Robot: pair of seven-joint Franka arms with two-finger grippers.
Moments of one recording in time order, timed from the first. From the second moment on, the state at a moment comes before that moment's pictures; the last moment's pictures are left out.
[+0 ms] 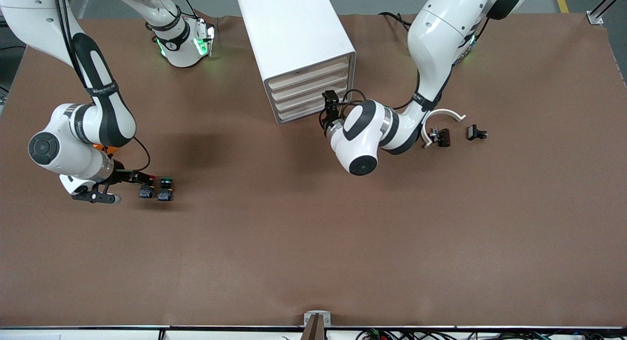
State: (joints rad) left arm -0.54 0.74 -0.16 -1.51 -0.72 1.58 -2.12; right arm -0.08 0.40 -0.03 -2.06 -0.01 2.38 0.01
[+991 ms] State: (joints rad) left arm -0.55 0.83 -0.16 -1.51 -0.93 1.50 -2.22; right arm -0.09 0.53 -0.03 -2.03 -0.01 2.47 0.01
